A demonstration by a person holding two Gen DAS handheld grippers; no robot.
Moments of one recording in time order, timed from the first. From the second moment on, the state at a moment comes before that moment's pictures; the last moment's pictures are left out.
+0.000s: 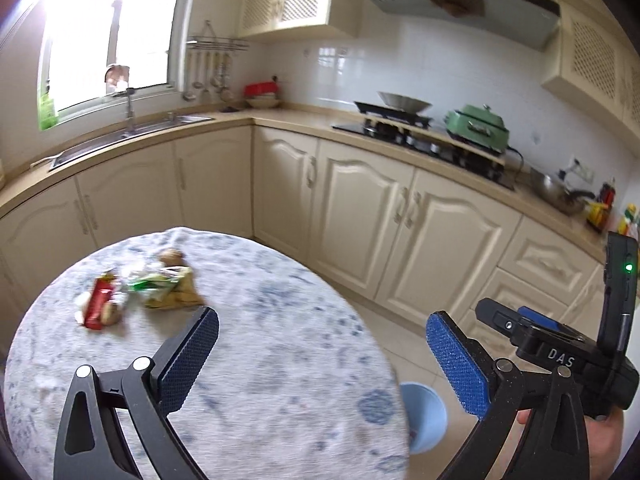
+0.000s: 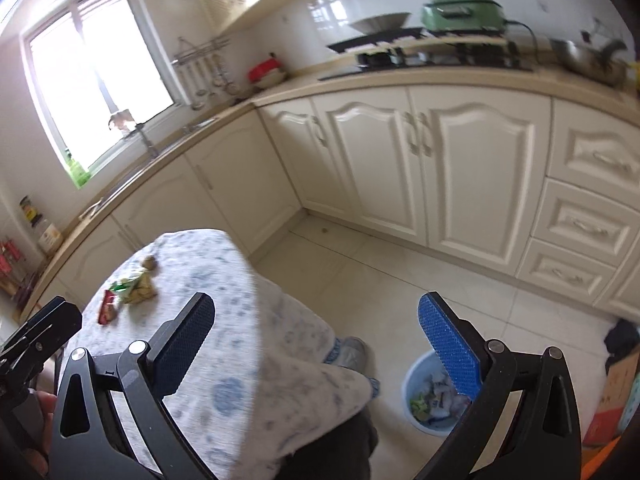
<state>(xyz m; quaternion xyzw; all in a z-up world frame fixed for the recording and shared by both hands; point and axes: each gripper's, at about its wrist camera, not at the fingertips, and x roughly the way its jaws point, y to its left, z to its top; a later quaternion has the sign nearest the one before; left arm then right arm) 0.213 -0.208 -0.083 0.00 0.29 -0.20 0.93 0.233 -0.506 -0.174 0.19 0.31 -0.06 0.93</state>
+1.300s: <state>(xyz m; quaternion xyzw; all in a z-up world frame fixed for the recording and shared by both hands) 0.324 0.019 -0.167 -0.07 0.36 -0.02 0.93 0.462 -0.201 -0.236 -0.05 0.43 0.11 0.89</state>
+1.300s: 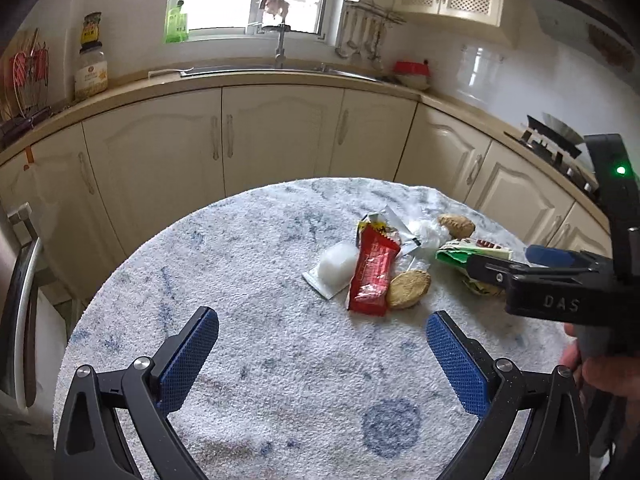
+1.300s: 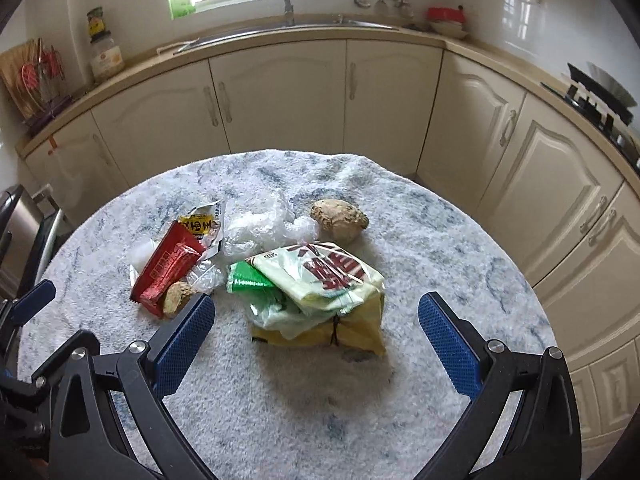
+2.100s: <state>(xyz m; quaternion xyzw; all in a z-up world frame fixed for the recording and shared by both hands) 0.343 0.009 -0.179 -0.05 0.37 -0.02 0.93 0.410 -0.227 -0.222 0.02 0.40 0.16 0.90</state>
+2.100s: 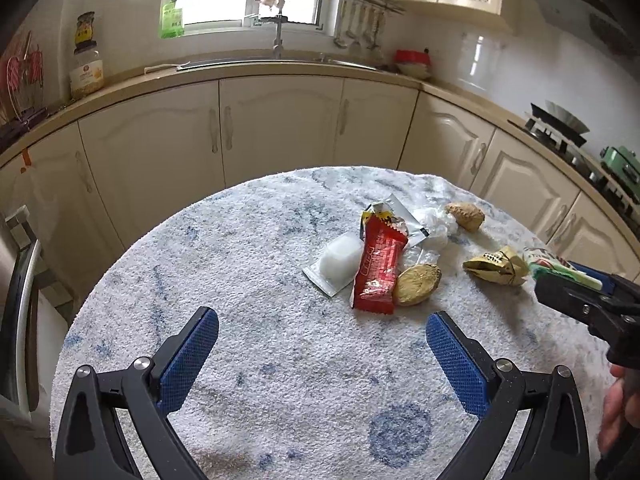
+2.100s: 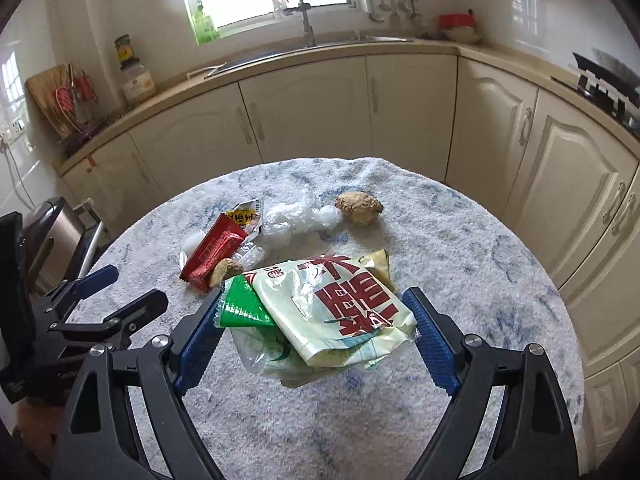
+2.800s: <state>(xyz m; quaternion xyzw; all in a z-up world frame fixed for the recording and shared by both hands) 0.416 -0.075 -0.198 0.08 0.41 -0.06 0.91 0.383 -0.289 -0.243 0.10 0.40 0.16 0.90</state>
